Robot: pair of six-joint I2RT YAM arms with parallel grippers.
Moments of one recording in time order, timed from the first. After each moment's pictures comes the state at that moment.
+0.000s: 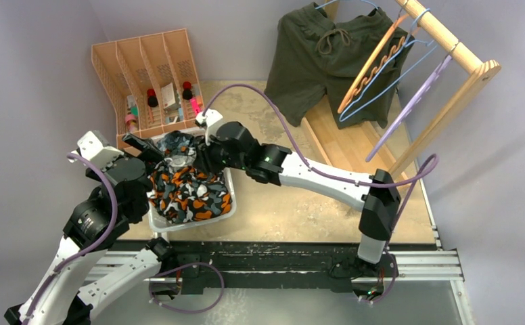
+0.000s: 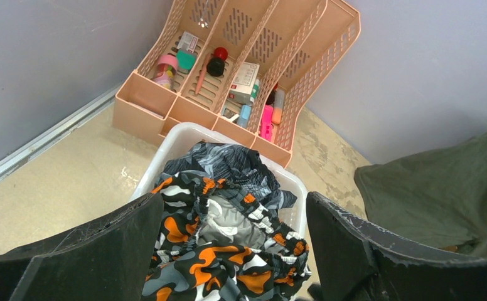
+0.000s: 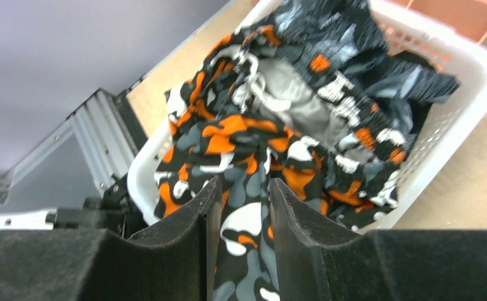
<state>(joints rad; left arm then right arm) -0.65 0.64 1.15 -0.87 -1.05 -0.80 1.10 1.82 1.67 -0.26 0.04 0.34</state>
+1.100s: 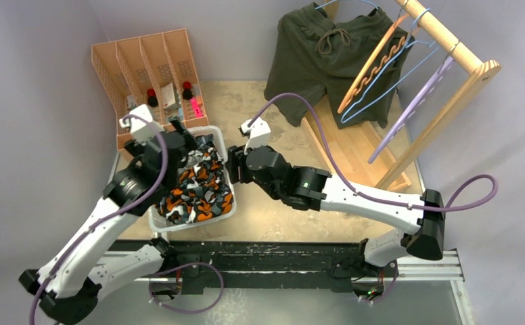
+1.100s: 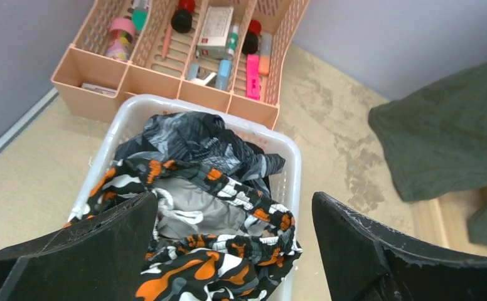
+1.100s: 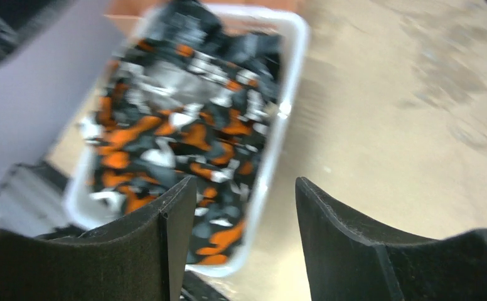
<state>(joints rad) -0.65 0.86 1.15 -0.75 -0.92 -0.73 1.20 1.43 1.33 -0.24 0.50 0.45</state>
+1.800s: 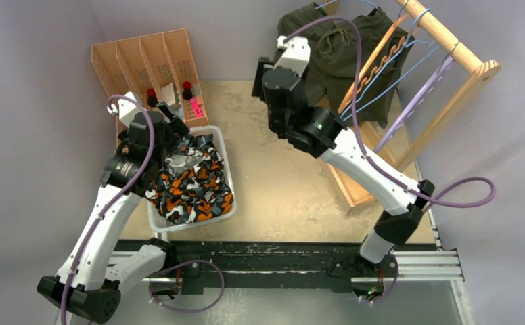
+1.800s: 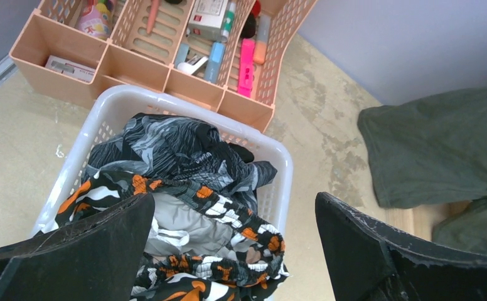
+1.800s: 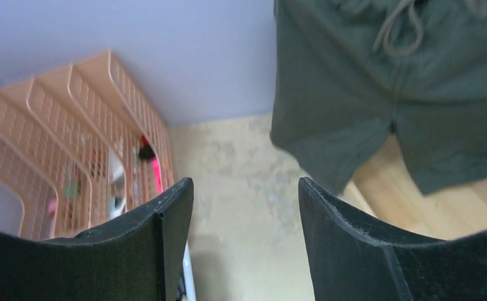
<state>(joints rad) -0.31 0.99 1.18 -0.68 -0.53 -0.73 0.97 1.63 1.93 -0.53 0.93 0.38</state>
